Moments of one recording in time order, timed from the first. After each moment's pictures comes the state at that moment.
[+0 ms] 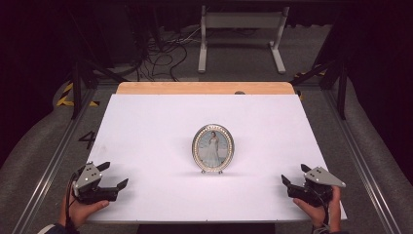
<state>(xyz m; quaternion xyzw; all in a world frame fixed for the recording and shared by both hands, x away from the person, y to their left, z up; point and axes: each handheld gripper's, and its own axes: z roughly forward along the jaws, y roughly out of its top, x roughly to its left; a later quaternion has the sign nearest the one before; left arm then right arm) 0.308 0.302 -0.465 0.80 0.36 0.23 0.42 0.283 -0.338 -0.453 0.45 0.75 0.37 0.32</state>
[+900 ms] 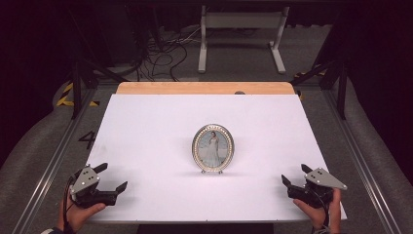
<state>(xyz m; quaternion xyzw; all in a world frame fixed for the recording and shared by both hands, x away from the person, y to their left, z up) 0.298 0.298 -0.460 0.80 0.35 0.24 0.43 0.280 -0.336 -0.452 0.45 0.74 0.37 0.33</state>
